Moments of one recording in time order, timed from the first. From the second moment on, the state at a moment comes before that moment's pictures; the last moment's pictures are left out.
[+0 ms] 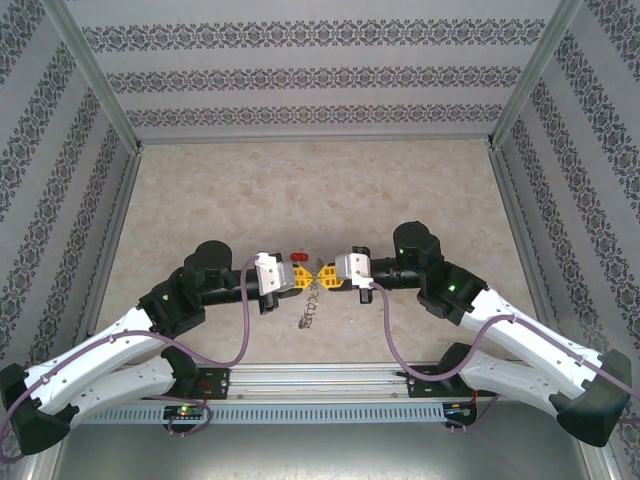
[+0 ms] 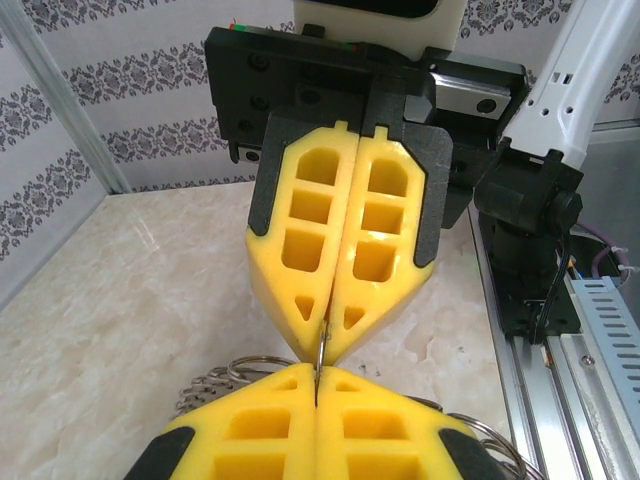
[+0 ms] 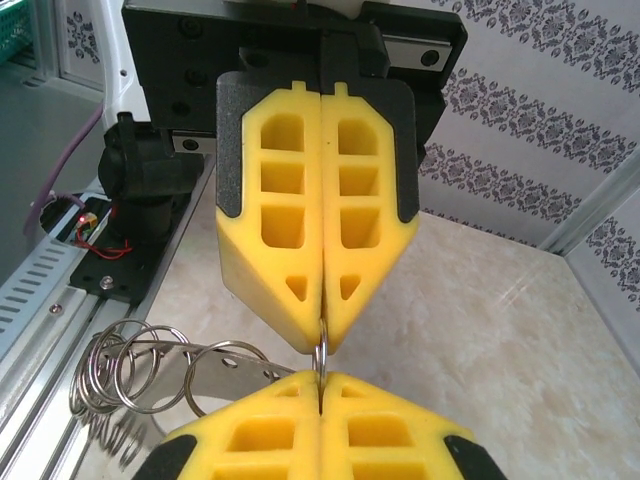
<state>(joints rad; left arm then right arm) -0.84 0.81 0.73 -0.17 0.44 0.34 0.79 0.93 0.78 -0.16 -0.69 -0.56</state>
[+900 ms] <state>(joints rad) -0.84 0.75 0.68 -0.10 0.46 0.31 0.79 0.97 0.76 -0.01 -0.84 -0.48</state>
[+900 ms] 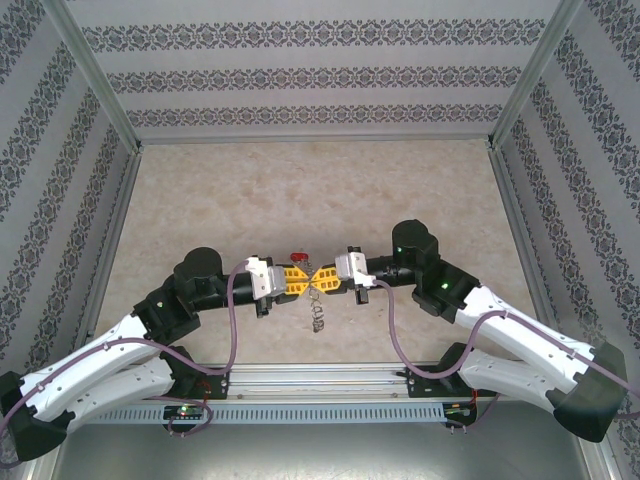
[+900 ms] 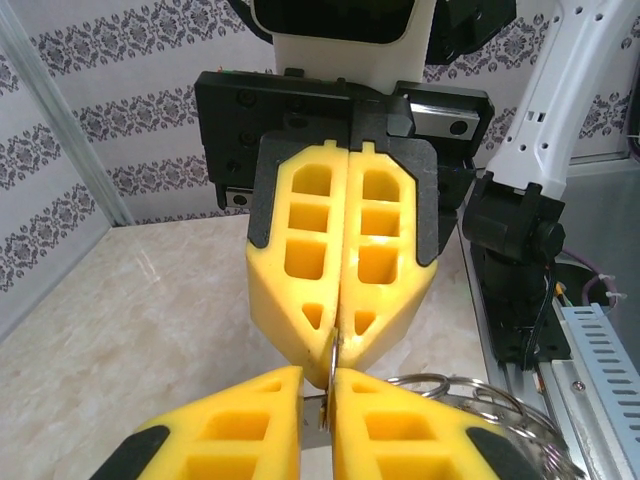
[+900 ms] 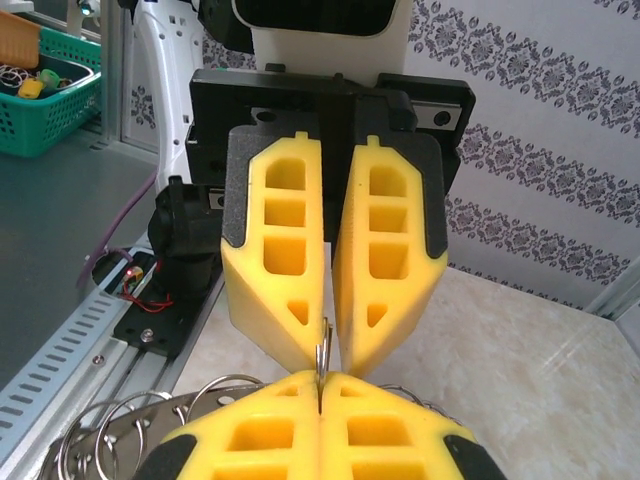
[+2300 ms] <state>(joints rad) -0.84 0.32 0.47 -0.34 -0.28 0.03 0.70 1.78 1.28 -0.44 -0.29 -0.23</state>
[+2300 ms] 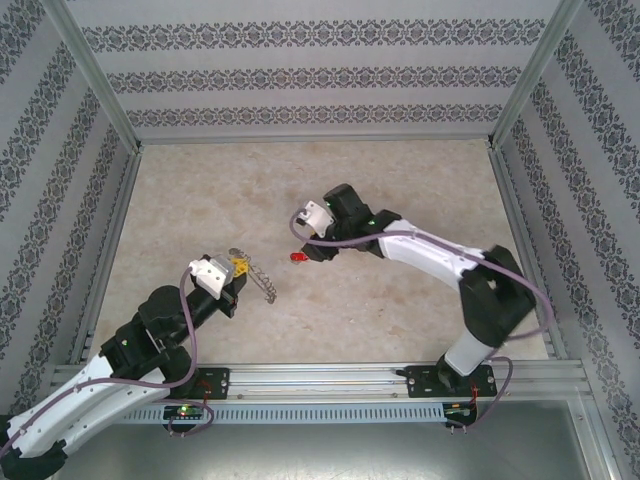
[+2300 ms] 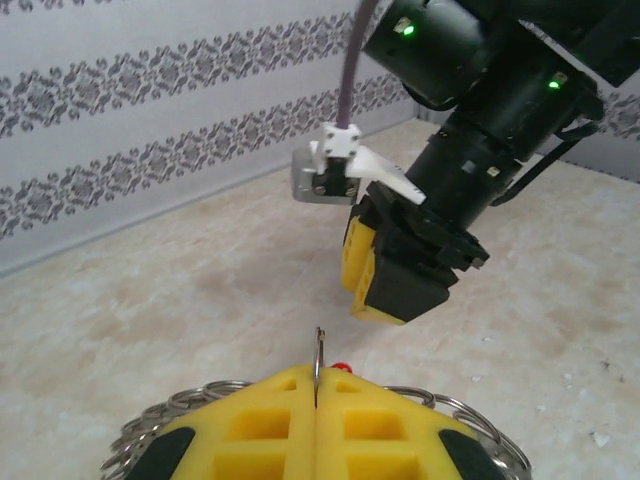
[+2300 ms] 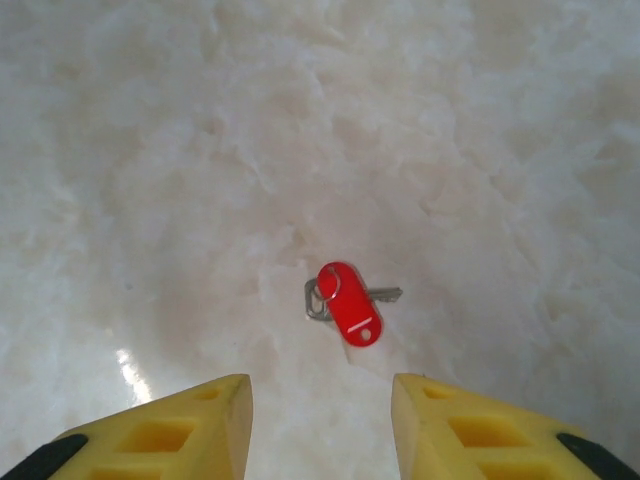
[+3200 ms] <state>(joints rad) -0.84 0.24 0.43 -0.38 -0.36 0.01 0.77 2.17 1.61 -0.70 -0.17 -0.24</state>
